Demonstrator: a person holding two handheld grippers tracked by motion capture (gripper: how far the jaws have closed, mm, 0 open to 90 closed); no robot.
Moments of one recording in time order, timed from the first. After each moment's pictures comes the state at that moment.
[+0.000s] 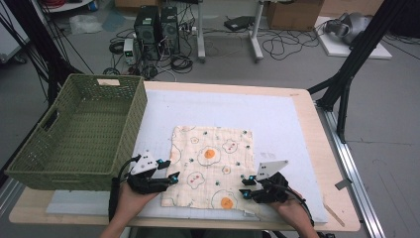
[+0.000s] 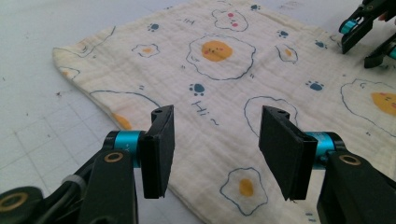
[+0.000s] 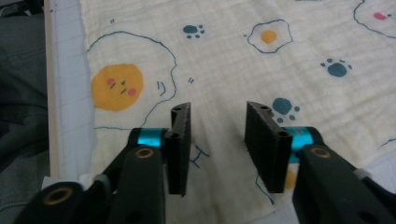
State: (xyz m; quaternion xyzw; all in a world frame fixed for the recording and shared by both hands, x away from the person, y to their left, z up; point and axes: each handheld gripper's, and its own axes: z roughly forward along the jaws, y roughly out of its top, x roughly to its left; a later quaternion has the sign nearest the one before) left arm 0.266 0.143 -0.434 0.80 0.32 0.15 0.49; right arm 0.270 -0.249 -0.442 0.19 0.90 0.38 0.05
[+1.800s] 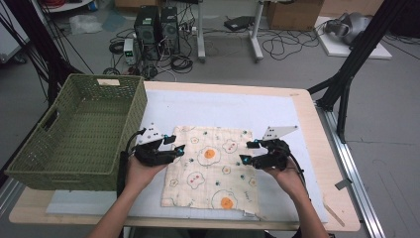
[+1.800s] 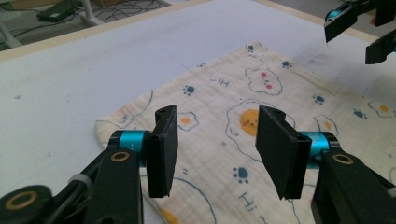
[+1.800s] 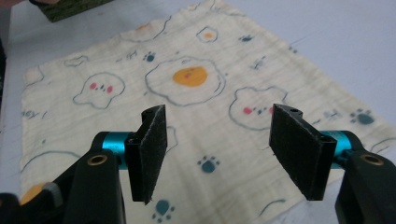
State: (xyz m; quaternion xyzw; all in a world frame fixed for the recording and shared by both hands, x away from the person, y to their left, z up) left arm 0.329 0.127 -0.398 0.77 0.34 0.18 0.51; right arm 0.348 -0.258 -0.398 0.26 0.85 0.45 0.07
